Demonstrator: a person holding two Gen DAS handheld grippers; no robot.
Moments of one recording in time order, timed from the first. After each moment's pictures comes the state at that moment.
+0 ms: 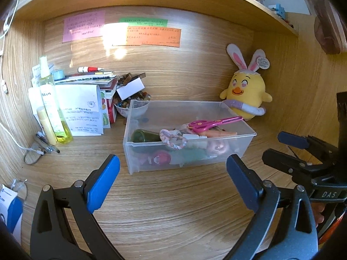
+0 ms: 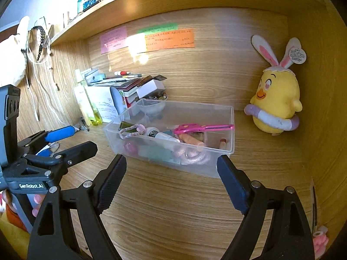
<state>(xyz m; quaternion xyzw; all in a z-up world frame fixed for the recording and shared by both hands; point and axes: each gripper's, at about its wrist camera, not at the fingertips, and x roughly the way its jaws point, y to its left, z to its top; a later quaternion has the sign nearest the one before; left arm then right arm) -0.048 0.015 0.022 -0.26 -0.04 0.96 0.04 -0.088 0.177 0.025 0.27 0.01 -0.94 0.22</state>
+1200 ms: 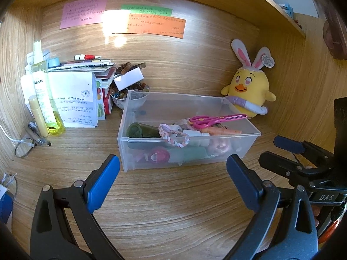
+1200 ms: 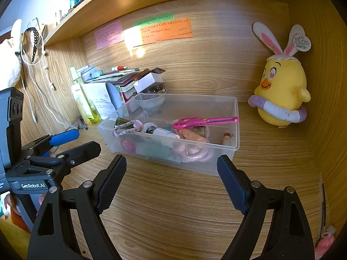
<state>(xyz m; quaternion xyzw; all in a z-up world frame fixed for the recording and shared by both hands) -0.066 0.011 0.010 -0.28 -0.06 0.96 0.05 -0.108 0.175 0.014 0.29 0.00 -0.93 0.22</state>
